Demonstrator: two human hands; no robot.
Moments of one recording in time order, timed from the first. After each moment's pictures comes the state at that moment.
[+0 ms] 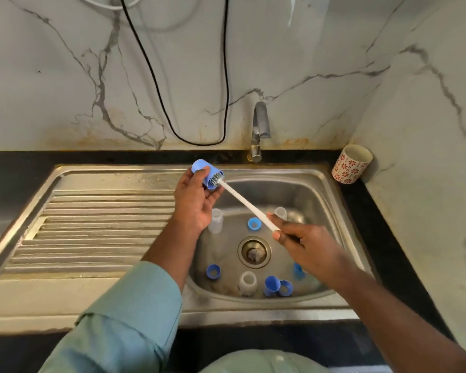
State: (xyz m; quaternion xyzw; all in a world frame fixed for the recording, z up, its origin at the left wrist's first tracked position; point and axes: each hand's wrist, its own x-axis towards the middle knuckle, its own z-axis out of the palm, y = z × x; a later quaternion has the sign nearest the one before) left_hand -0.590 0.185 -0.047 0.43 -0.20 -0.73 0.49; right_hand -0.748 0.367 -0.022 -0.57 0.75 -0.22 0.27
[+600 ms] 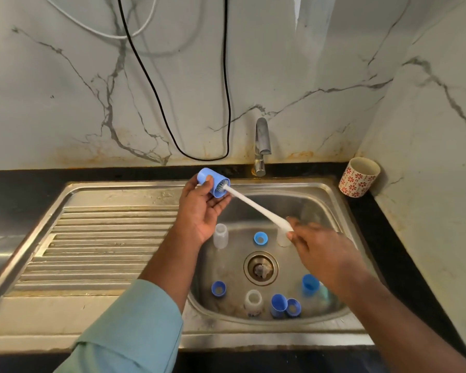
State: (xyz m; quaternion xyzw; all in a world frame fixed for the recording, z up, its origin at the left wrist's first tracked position) left_hand -0.602 0.180 -0.032 0.38 -0.22 -0.75 0.49; right_hand -0.768 0.355 0.002 -0.60 0.78 -0.10 0.13
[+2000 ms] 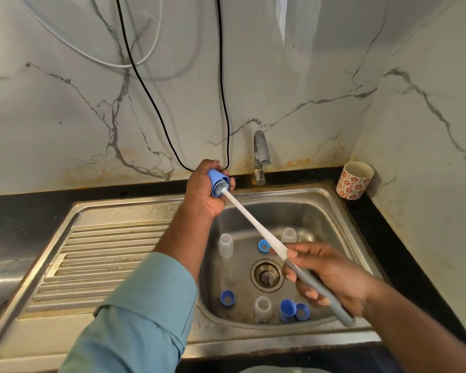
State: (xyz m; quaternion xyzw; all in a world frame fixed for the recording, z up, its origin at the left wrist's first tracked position) left_hand -0.618 0.158 0.029 0.37 -0.20 -0.79 0.44; right_hand -0.752 0.380 0.008 -0.27 0.51 -0.47 0.67
